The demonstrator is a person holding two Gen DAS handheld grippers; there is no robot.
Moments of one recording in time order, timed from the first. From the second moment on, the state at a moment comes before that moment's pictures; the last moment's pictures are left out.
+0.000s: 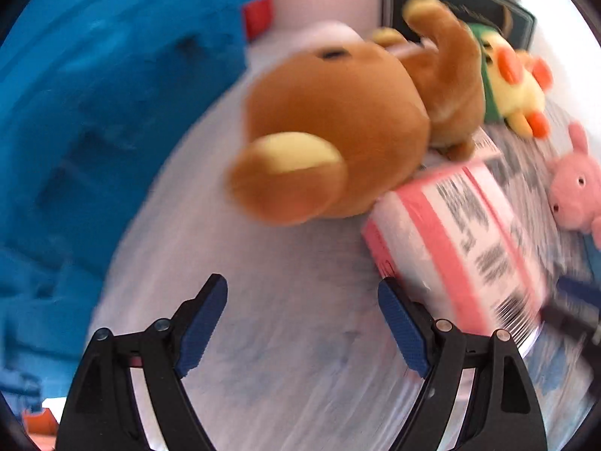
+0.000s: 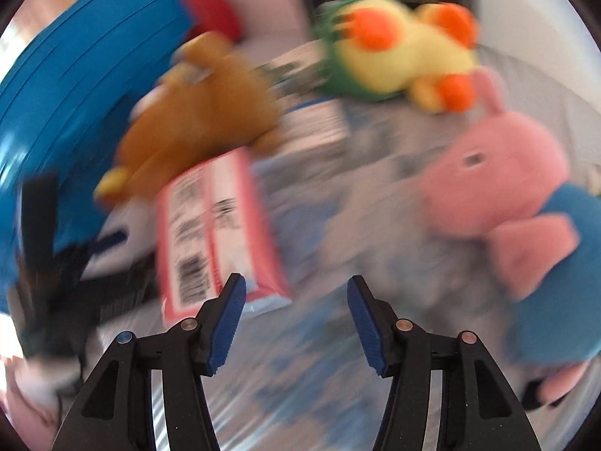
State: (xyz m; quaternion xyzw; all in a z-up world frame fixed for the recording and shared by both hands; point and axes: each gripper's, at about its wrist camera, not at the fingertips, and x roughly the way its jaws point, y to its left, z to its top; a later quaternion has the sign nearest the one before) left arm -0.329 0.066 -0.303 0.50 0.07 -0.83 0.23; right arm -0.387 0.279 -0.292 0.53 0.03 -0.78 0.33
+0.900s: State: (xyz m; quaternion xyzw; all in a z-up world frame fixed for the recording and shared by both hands) left arm -0.368 0.178 -0.276 0.52 0.04 -0.84 0.12; right arm -0.426 0.444 -0.249 0.49 0.05 -0.86 0.11
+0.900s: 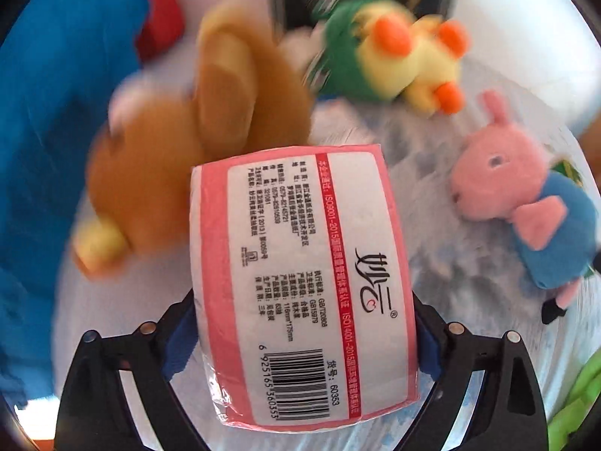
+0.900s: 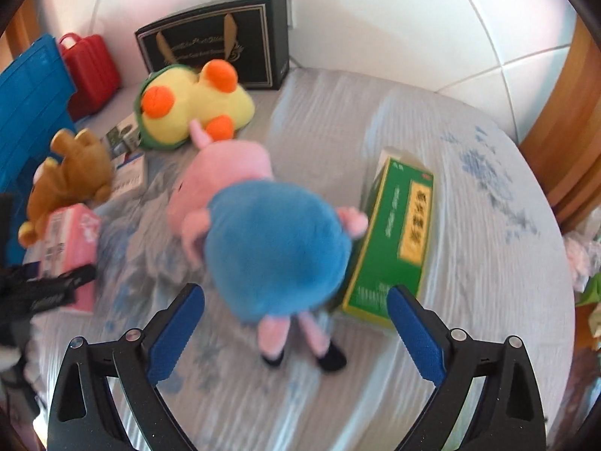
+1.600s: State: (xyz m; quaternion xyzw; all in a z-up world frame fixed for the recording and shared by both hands) left arm -0.420 0.212 -0.292 0.51 0.01 -0.86 0.07; right arm -0.440 0.393 -0.251 0.51 0.14 -0.84 0.14
